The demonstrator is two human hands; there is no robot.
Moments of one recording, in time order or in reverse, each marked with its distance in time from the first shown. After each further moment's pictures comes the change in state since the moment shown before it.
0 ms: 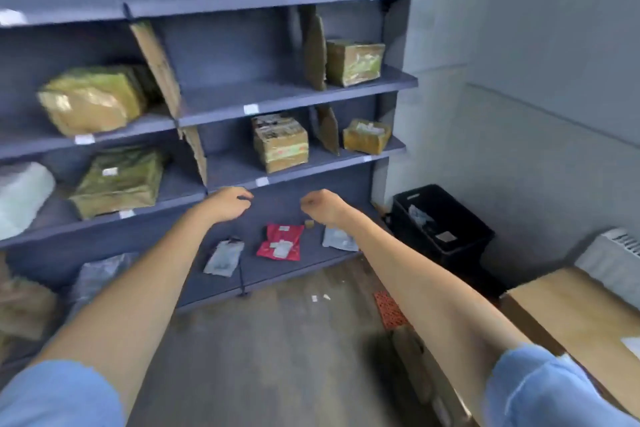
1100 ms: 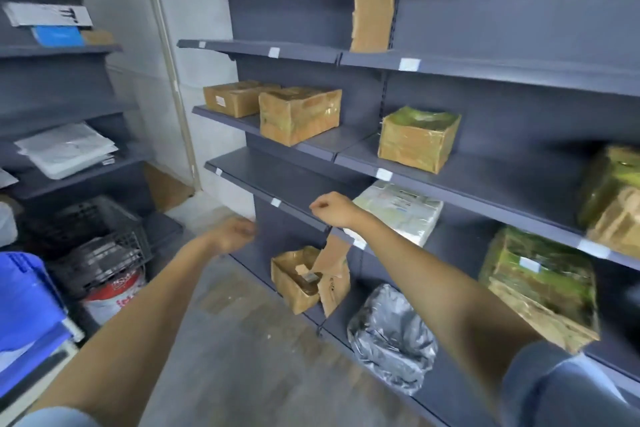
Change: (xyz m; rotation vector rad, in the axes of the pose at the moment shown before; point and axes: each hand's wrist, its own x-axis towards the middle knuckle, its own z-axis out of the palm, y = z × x) left_hand -0.249 -0.761 -0.349 -0.316 0.480 -0.761; right_hand 0.276 -0.802 0.441 -0.050 -0.467 -0.792
